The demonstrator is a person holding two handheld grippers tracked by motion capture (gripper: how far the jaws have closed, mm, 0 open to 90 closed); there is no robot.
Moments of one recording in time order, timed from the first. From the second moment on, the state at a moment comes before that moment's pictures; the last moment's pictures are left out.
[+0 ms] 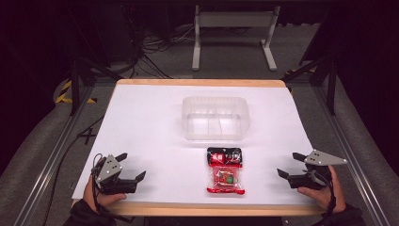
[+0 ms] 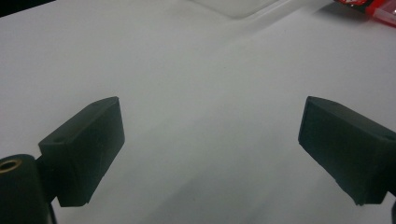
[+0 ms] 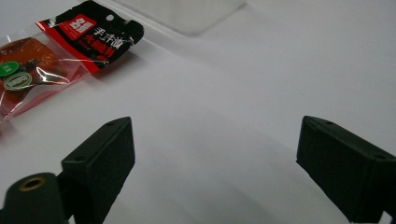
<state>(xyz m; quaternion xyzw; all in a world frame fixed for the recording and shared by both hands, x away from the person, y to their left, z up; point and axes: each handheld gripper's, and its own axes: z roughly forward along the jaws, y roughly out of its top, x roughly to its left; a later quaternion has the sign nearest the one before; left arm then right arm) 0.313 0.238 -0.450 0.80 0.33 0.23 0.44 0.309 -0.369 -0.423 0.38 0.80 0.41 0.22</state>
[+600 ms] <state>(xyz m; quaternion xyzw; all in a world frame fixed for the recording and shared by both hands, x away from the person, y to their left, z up) 0.307 0.239 -0.450 0.80 0.33 0.23 0.44 0.326 -0.348 -0.422 0.36 0.81 0.43 0.15</state>
